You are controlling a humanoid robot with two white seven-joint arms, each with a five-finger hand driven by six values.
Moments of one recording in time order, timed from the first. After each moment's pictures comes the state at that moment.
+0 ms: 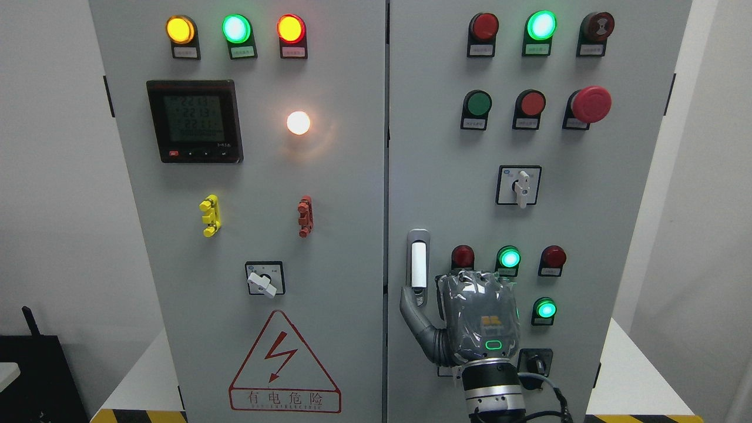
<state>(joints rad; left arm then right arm) 0.00 -0.06 0.00 0.00 -0.08 -0.05 0.02 -0.47 0.15 0.27 -1.71 1.50 0.20 -0.07</state>
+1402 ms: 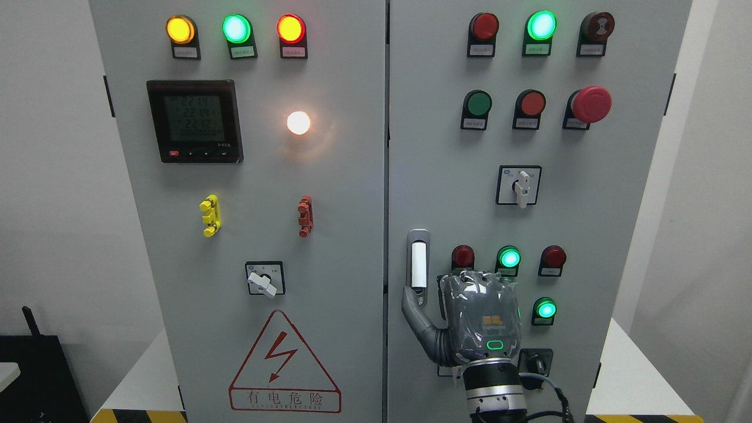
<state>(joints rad) 0.00 -0.06 0.00 0.00 -0.08 -0.05 0.02 -0.47 0.15 0.26 -1.71 1.50 0.21 -0.07</state>
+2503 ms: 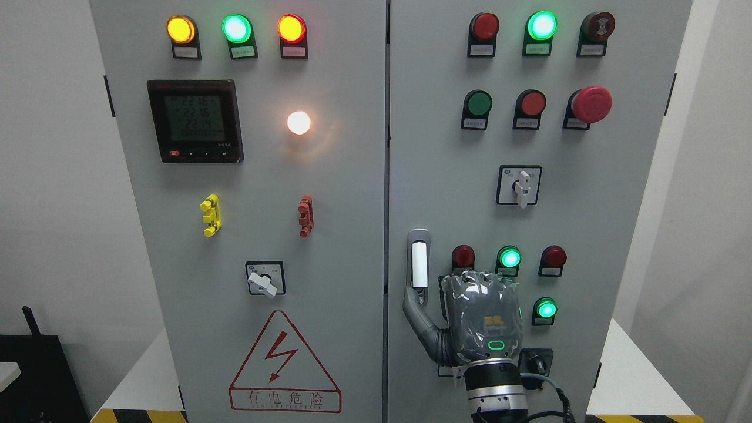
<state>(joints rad) 0.00 -0.06 0.00 0.00 -0.08 -0.05 0.02 -0.47 0.15 0.26 -1.71 1.50 0.21 -0.07</state>
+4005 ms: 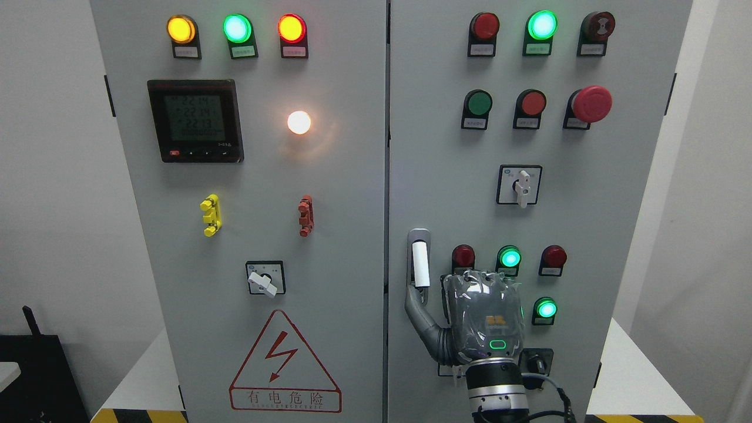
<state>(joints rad) 0.00 -0.06 0.00 0.00 -0.08 -0.05 0.02 -0.47 0.15 0.26 -1.72 1.50 0.22 -0.07</state>
